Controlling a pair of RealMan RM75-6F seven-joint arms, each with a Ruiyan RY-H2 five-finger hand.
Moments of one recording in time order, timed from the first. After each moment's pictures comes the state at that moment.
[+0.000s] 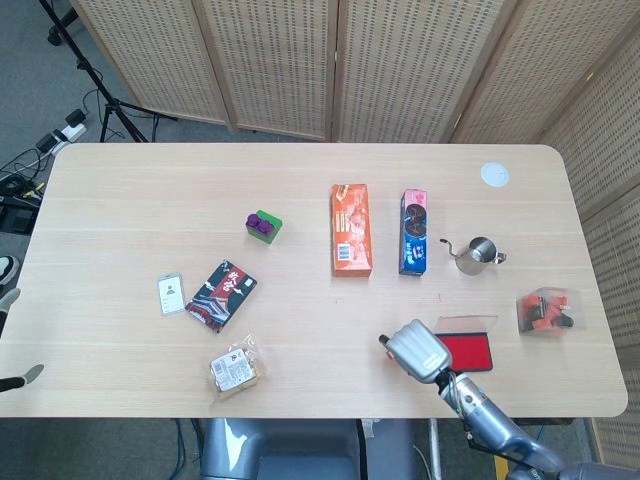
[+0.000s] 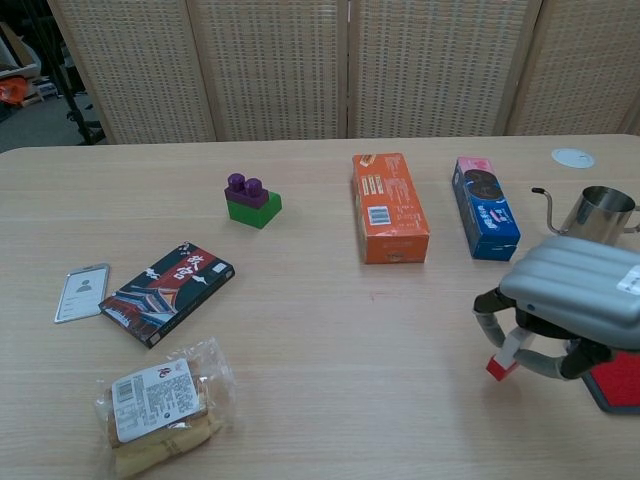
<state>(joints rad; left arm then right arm) -0.02 -0.96 -0.02 -1.82 1.37 1.45 0.07 0.50 -1.45 -0.02 -1.56 -1.55 0.99 -0.53</state>
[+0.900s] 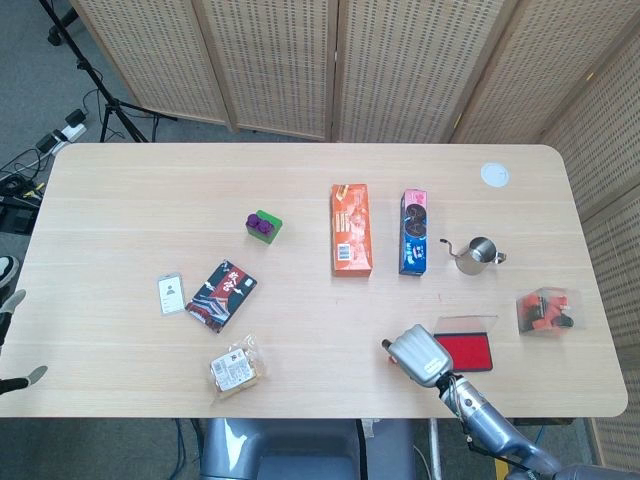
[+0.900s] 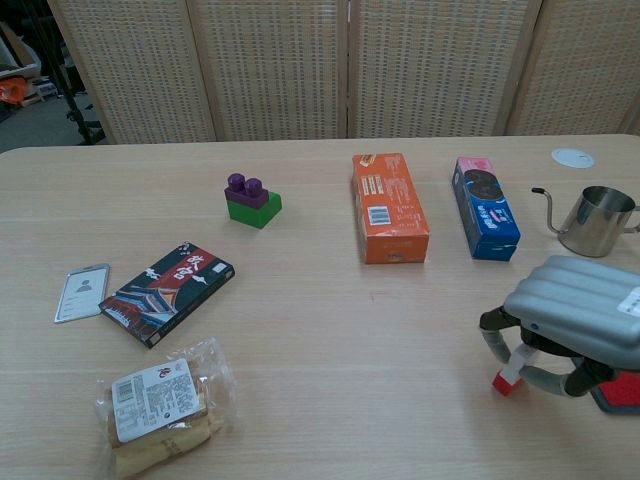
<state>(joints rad) -0.03 -0.97 -0.02 -1.82 1.37 1.43 0.09 0.49 -1.49 -0.05 -1.50 -1.55 1.01 -0.51</state>
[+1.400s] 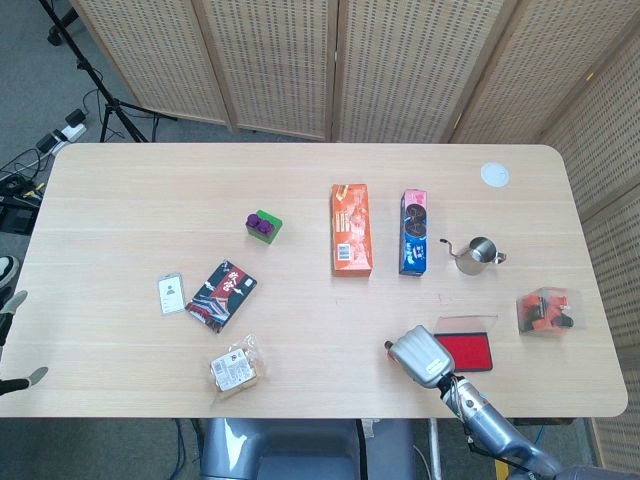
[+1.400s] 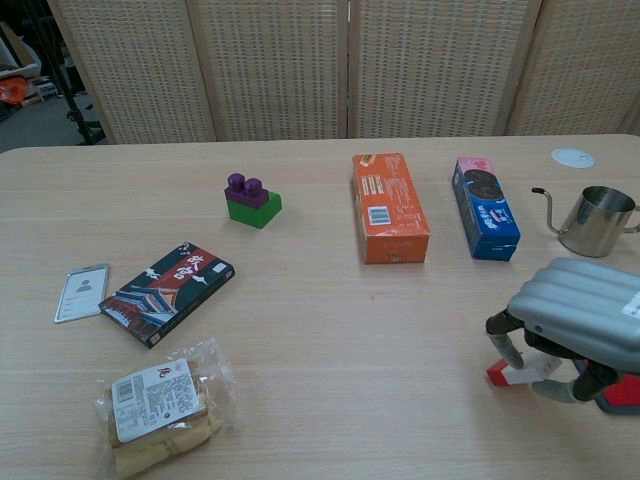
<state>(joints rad) -0.03 -0.96 -0.02 -1.82 1.37 1.43 0.08 0.49 -1.49 -0.06 -1.50 -1.55 1.02 -0.51</state>
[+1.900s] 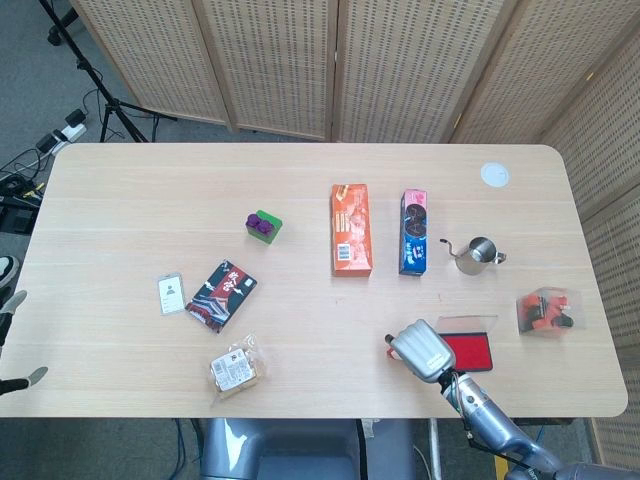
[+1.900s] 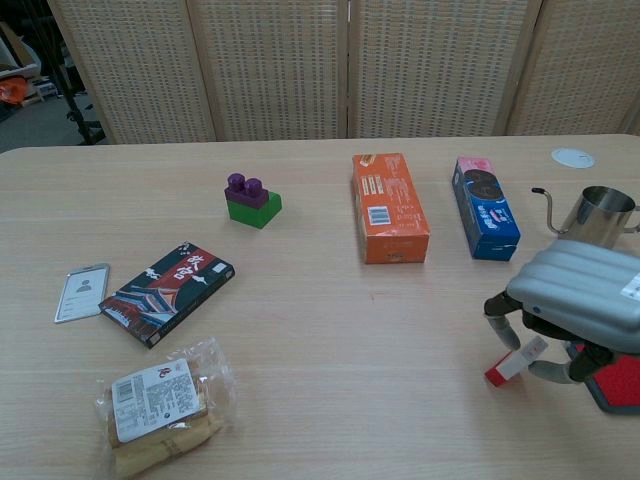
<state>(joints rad) -0.03 -0.96 -0.01 -1.82 1.37 1.43 0.08 0.50 -1.48 -0.04 -1.50 -1.54 1.04 -0.52</state>
